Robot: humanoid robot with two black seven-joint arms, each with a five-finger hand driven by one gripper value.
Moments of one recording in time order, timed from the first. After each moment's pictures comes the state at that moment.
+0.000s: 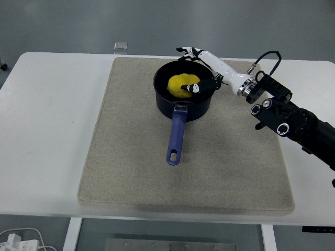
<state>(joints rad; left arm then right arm) -0.01 0.00 -0.05 -0.26 -0.05 0.00 0.06 1.08 -0.05 0.18 0.47 -0.94 -0.09 0.61</state>
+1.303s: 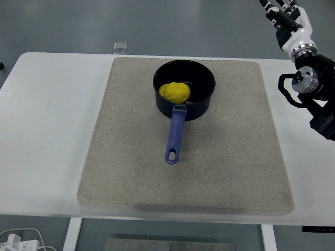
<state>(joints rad) -0.01 0.00 -0.05 -0.26 -0.05 0.00 0.06 1.15 -0.18 0.42 0.46 0.19 -0.04 0.37</state>
